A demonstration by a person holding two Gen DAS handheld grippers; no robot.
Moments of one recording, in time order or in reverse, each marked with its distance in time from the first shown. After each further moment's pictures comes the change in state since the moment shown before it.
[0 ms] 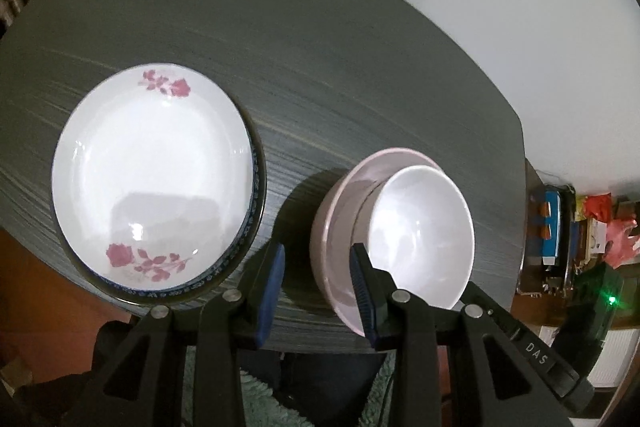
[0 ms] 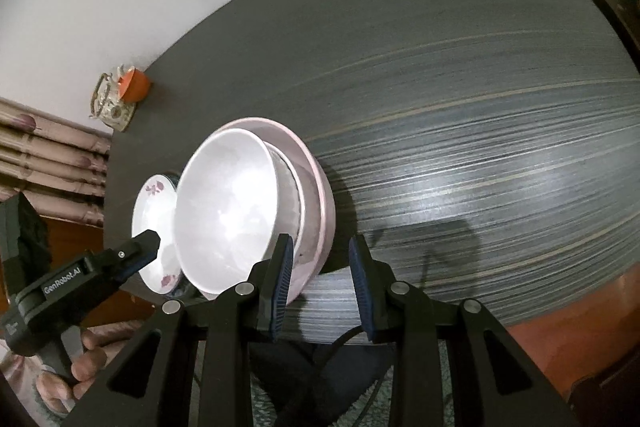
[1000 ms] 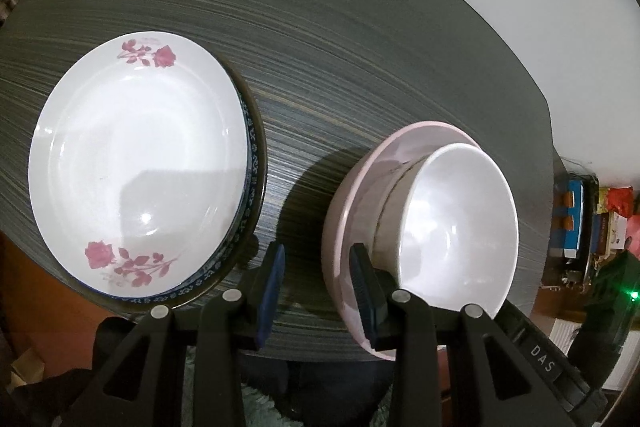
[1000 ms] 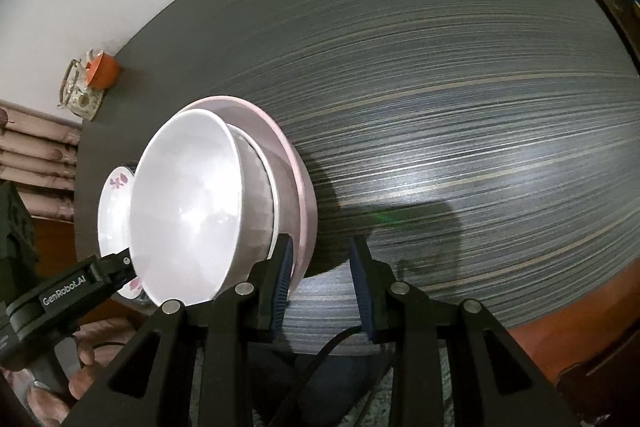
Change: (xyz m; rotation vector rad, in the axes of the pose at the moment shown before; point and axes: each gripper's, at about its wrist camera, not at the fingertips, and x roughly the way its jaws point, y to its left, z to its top) left arm 0.052 -0.014 0.006 0.003 0.058 0.081; right arm 0.042 0.012 0.007 -0.001 0.052 -0.101
